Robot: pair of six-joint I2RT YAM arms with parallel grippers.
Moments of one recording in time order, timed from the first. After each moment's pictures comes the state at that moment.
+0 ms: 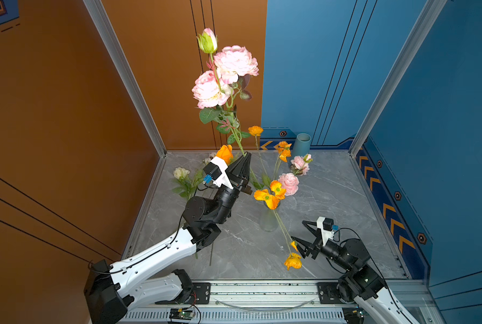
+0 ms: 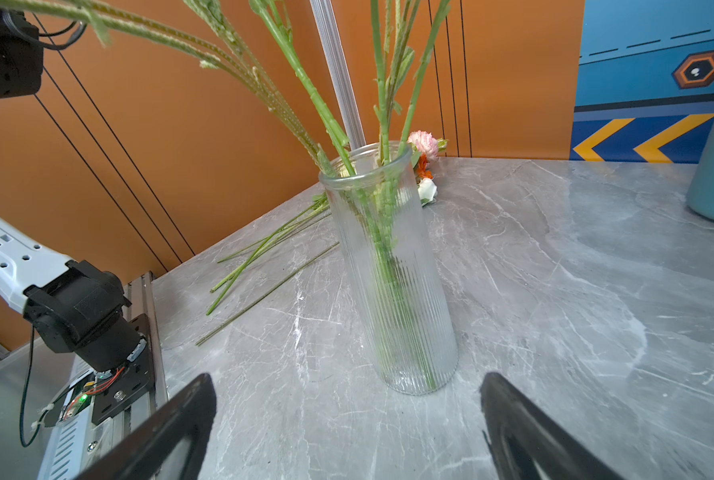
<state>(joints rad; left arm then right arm) -0.88 1.10 0.86 0.87 -0.25 -0.06 0.53 0.13 0.06 0.00 -0.37 0.27</state>
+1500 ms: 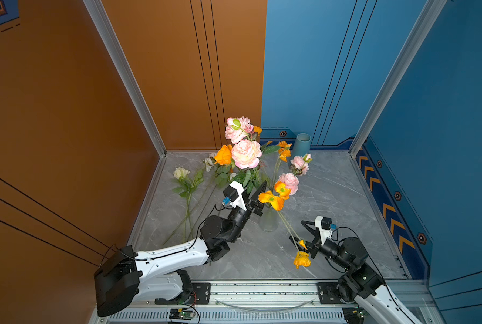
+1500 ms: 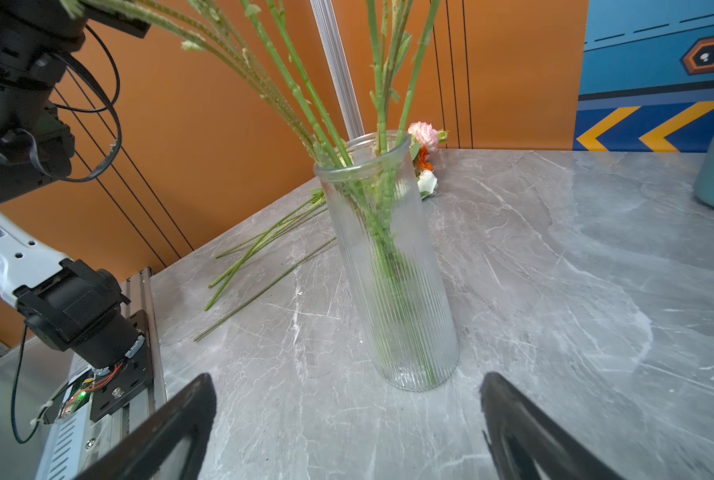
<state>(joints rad) -1.03 1.17 0.61 1.09 -0.39 -0.04 0.53 0.19 0.05 0.05 -0.38 0.27</state>
